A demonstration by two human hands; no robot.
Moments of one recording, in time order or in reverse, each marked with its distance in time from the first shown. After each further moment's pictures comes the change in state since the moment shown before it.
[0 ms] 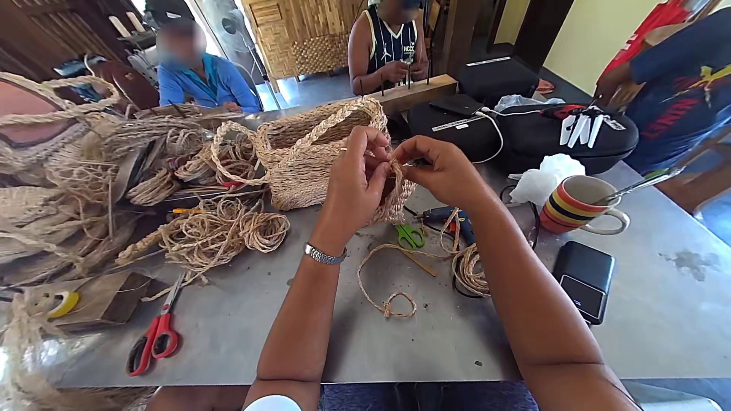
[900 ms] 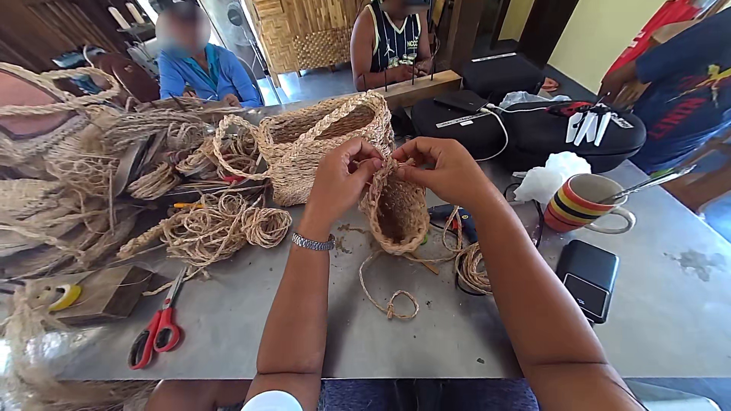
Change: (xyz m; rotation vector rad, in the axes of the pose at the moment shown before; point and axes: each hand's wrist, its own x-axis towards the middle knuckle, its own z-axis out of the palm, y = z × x) left_hand 0.001 -0.017 -0.024 -0.128 -0.122 -0.290; right_hand 0.001 -0.010 0.004 -0.091 -0.026 0.131
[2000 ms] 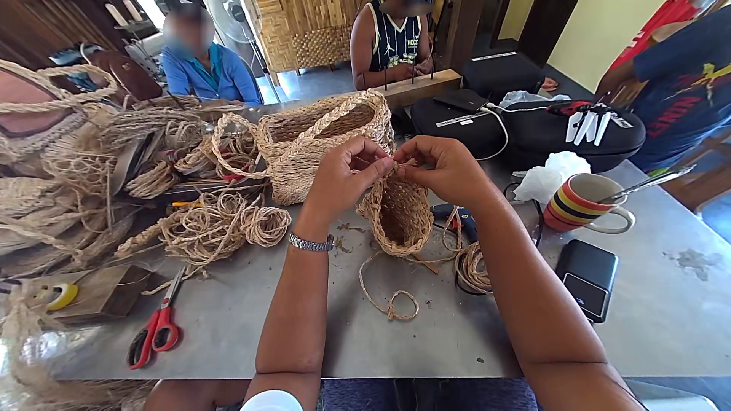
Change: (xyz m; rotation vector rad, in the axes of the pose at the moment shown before) left_hand 0.000 0.002 -0.002 -0.035 -0.046 0.064; right_hand 0.000 0.005 0.000 0.013 0.004 -0.086
